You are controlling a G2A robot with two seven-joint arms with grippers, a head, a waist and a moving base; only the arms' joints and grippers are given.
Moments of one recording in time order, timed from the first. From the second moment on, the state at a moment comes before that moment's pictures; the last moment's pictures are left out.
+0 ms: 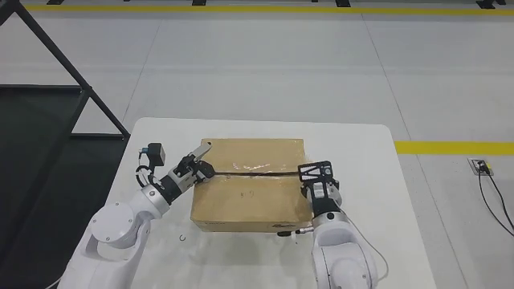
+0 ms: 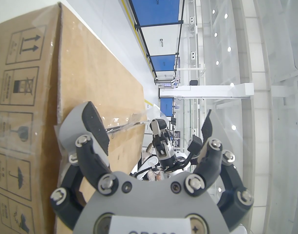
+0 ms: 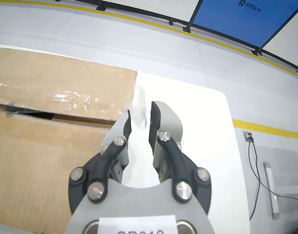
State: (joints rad) left arm 1.05 -1.15 -1.42 -1.62 -0.28 0.09 -0.59; right arm -1.22 -1.53 1.17 -1.89 -1.81 0.28 0.60
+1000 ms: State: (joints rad) left arm 1.06 -1.14 -1.42 -1.62 -0.29 0.07 -0.59; right arm -1.26 -1.53 1.19 -2.02 -1.84 0.13 0.66
